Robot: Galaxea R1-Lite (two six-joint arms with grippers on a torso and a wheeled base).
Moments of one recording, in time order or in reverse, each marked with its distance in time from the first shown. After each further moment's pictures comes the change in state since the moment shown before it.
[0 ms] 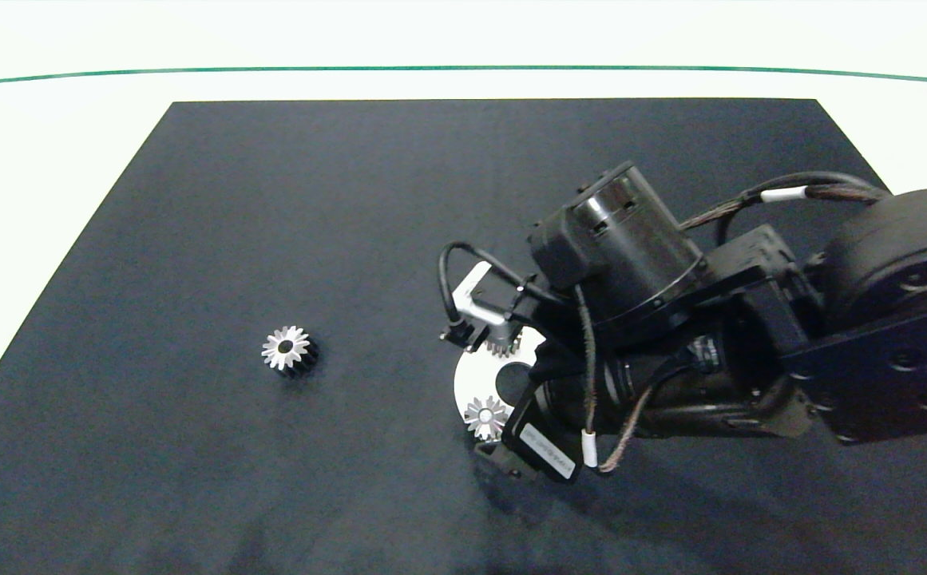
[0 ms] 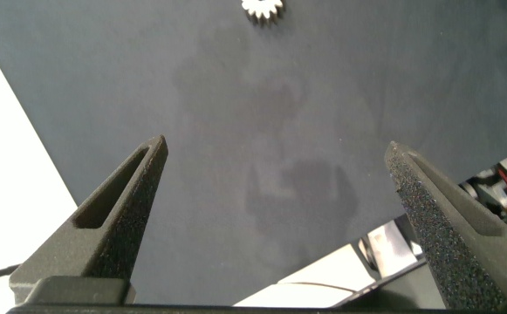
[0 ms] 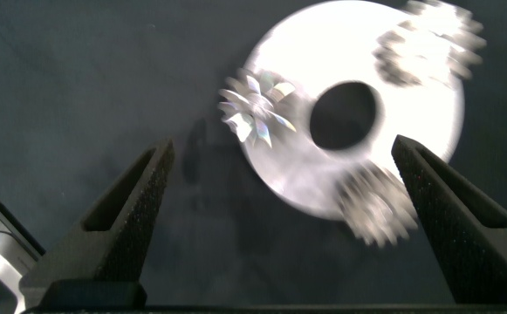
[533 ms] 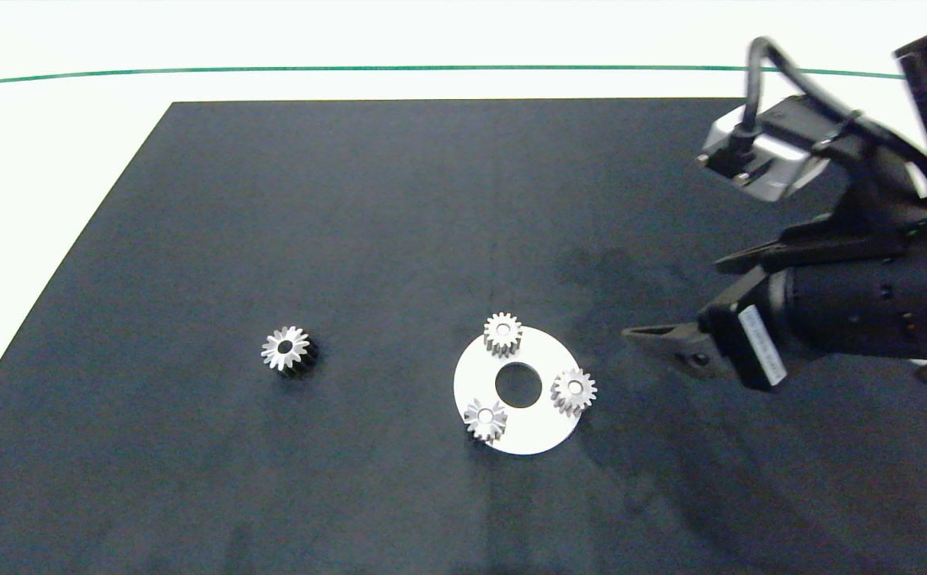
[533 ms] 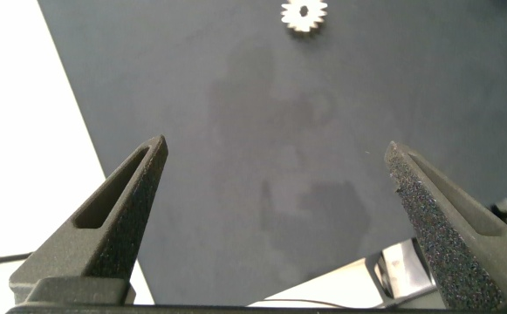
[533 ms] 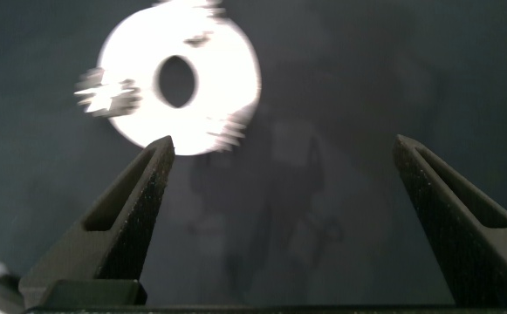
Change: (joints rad) left arm 0.075 -0.069 -0.002 -0.026 0.033 0.010; right arm -0.159 -0.337 0.096 0.028 -0.144 0.156
